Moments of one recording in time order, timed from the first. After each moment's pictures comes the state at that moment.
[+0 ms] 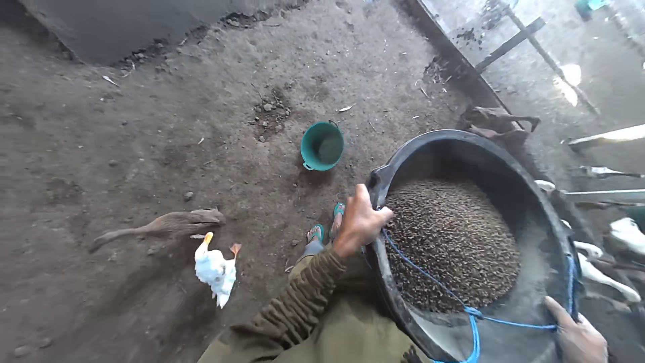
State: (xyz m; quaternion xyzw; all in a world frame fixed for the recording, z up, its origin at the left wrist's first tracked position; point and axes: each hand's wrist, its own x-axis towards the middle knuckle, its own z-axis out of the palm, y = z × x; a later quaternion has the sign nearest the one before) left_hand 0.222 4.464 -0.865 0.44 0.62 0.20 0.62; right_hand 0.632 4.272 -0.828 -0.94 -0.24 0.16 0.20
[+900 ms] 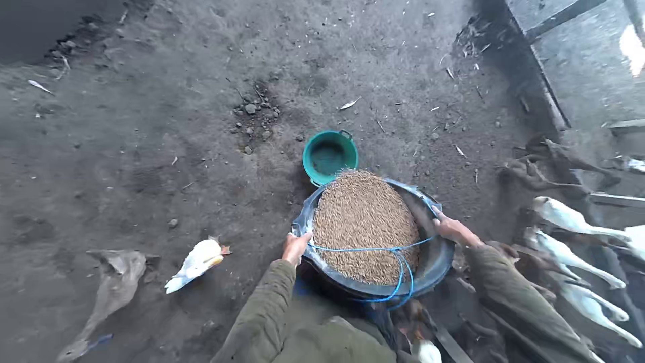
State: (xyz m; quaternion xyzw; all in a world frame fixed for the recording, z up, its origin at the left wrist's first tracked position) left_hand 0.149 4.667 -1.163 0.06 0.78 -0.01 0.62; right_hand 0.600 4.756 -1.101 -0.72 -0.39 0.40 -0.41
